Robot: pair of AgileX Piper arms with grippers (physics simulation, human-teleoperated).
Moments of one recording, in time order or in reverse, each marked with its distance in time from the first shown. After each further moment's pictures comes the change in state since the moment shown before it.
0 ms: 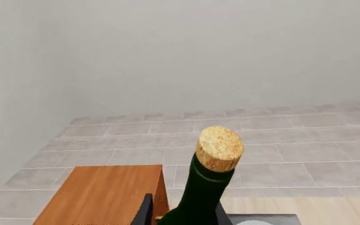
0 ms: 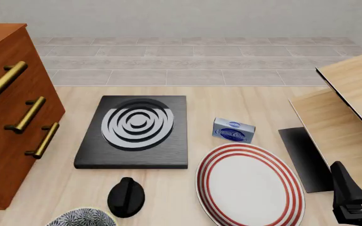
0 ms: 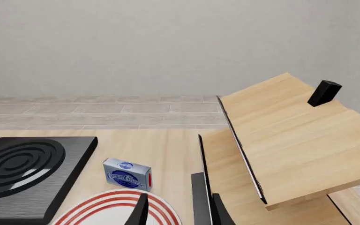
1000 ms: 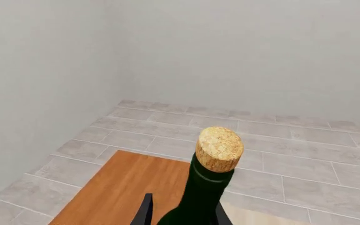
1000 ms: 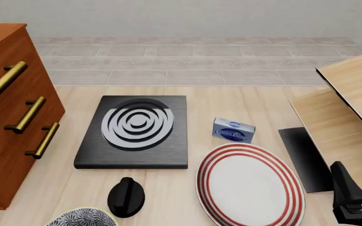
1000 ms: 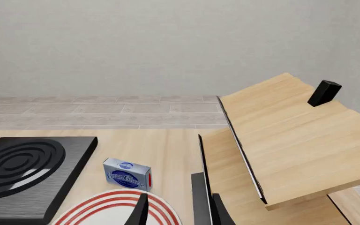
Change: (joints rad) left arm 0.244 0.114 0.146 -0.251 -0.047; right arm 0.000 0.000 0.000 0.000 0.000
